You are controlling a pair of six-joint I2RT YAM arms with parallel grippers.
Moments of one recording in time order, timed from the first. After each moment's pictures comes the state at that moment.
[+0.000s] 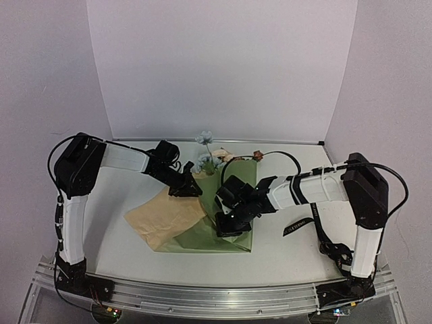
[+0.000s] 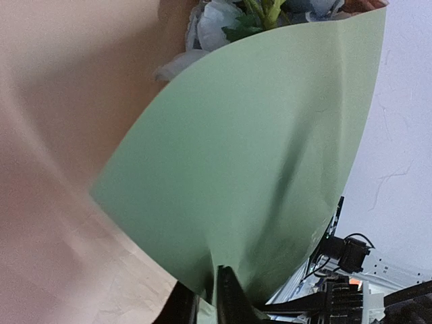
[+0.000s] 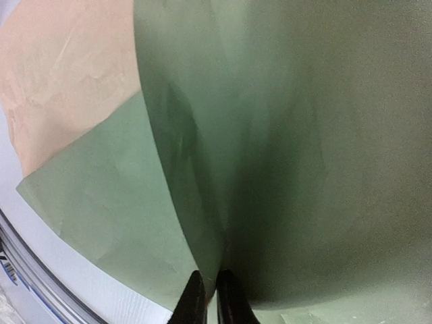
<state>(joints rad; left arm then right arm) -0.55 2.13 1.41 -0.25 0.73 -0.66 1.00 1.96 1.27 -0.44 -0.14 0.70</state>
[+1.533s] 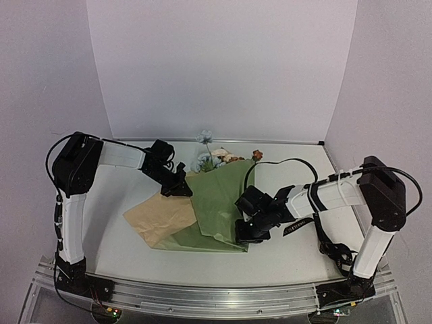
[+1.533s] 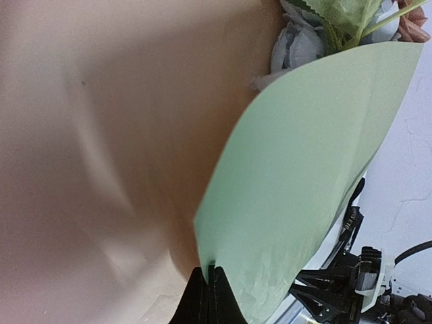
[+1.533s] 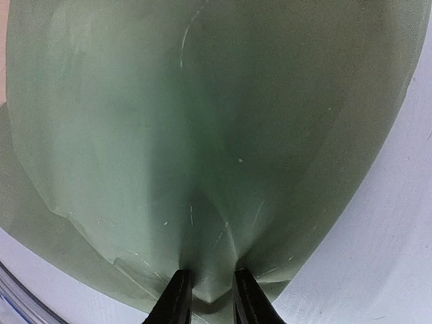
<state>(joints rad) -0.50 2.13 1.42 -0.37 0.64 -0.63 0.98 1.81 1.02 -0.39 -0.04 0.79</state>
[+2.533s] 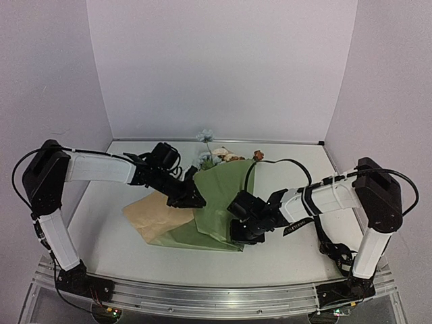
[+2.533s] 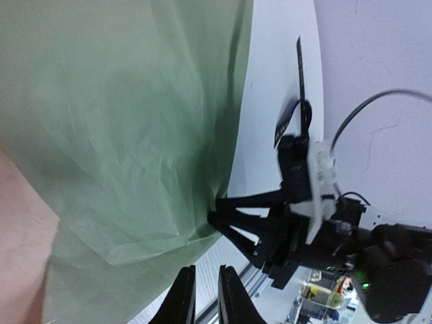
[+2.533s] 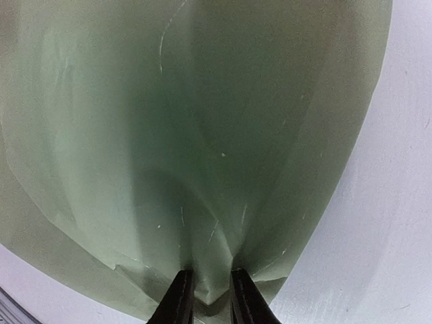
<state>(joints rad) -0.72 1.79 1.14 -0.24 0.66 -0.76 1.04 1.85 1.05 -0.37 0.08 0.96</state>
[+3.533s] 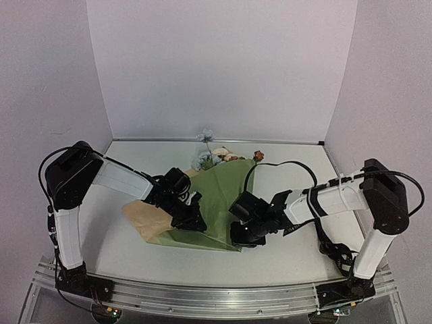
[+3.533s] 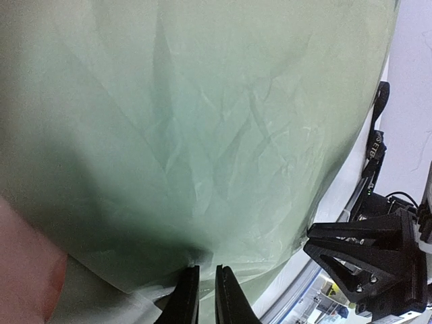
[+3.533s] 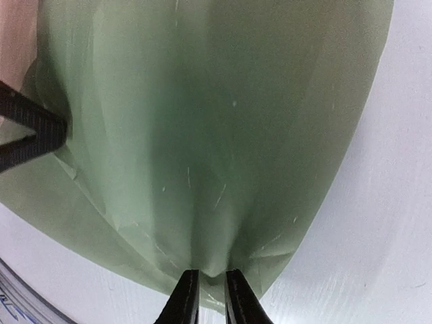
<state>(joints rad) -0.77 1.98 1.08 -0.15 0.60 -0.76 1.05 1.81 1.03 -0.37 0.03 0.96</state>
